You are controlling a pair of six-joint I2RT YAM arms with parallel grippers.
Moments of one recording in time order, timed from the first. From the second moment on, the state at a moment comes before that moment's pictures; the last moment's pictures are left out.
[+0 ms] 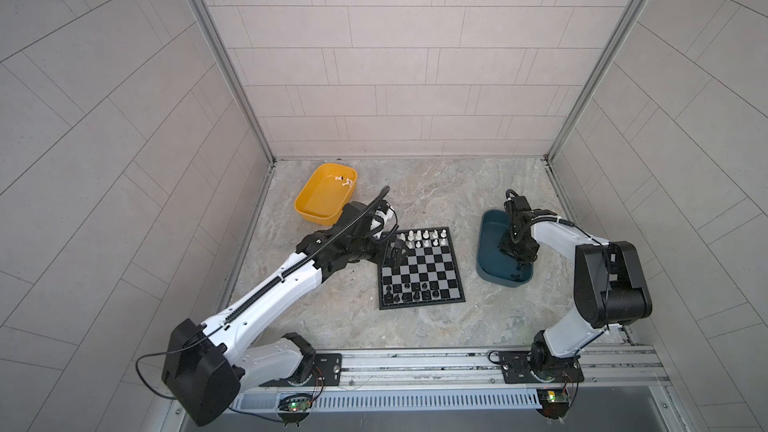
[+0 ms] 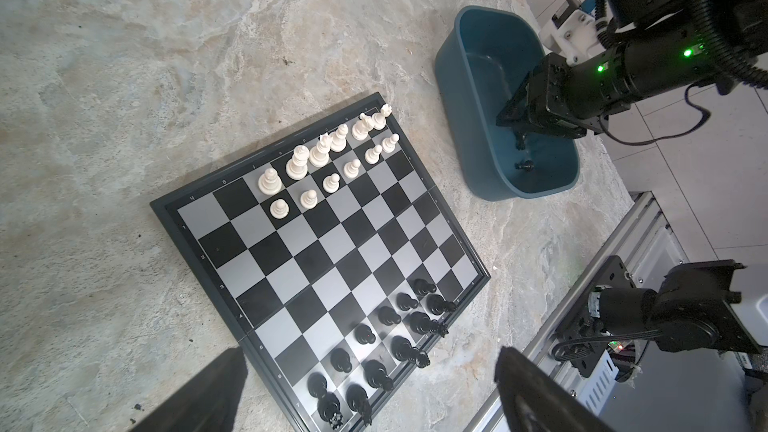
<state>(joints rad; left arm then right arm) -0.61 1.17 0.96 -0.57 0.27 -0.31 0.03 1.62 0.95 -0.75 0.14 0.72</state>
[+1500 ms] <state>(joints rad) -0.61 1.18 0.96 -0.58 0.27 -0.31 -0.05 1.75 1.07 -0.73 0.12 0.60</state>
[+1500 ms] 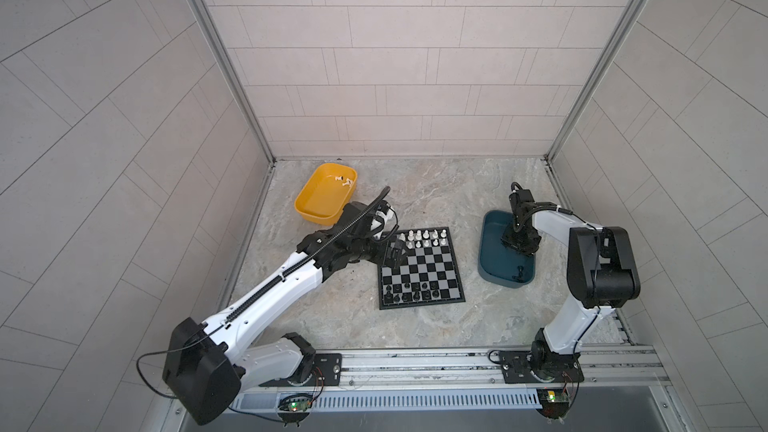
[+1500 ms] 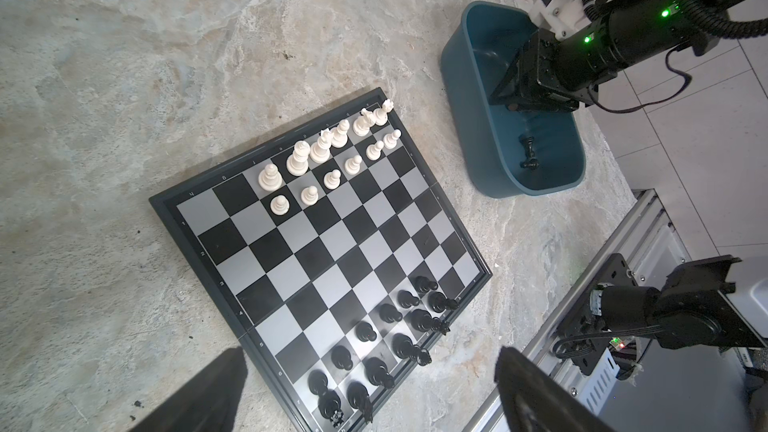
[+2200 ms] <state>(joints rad) -0.61 1.18 0.96 -0.58 0.27 -0.31 -0.10 1.73 1.02 -0.66 0.06 0.61</state>
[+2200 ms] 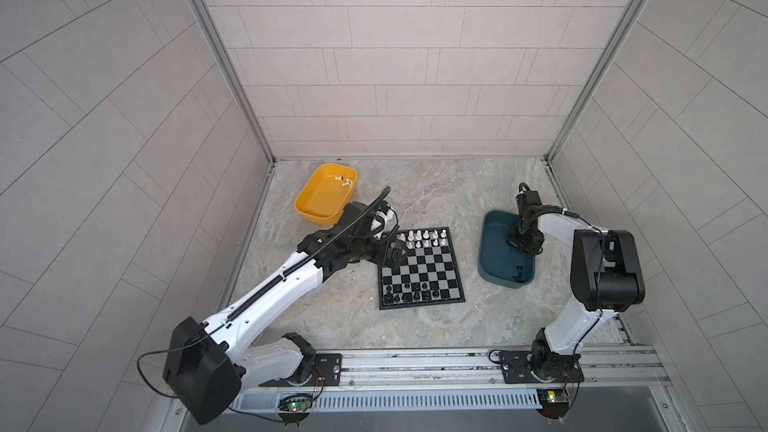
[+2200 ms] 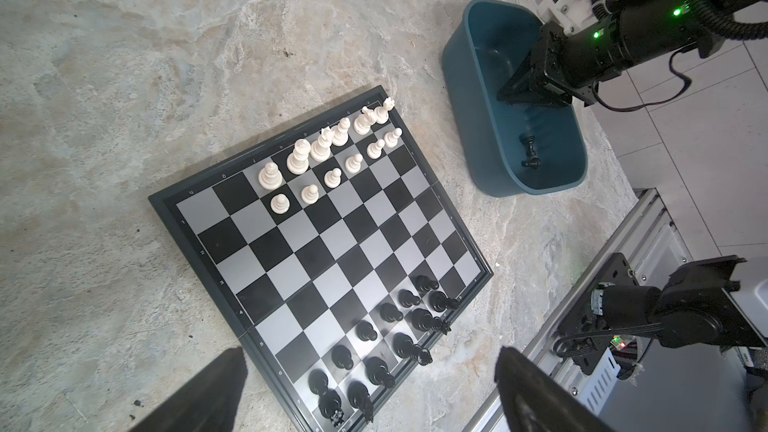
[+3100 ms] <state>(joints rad) -0.61 1.18 0.96 -0.58 0.27 -0.31 -0.11 1.76 1.20 -0.73 0.10 0.51</state>
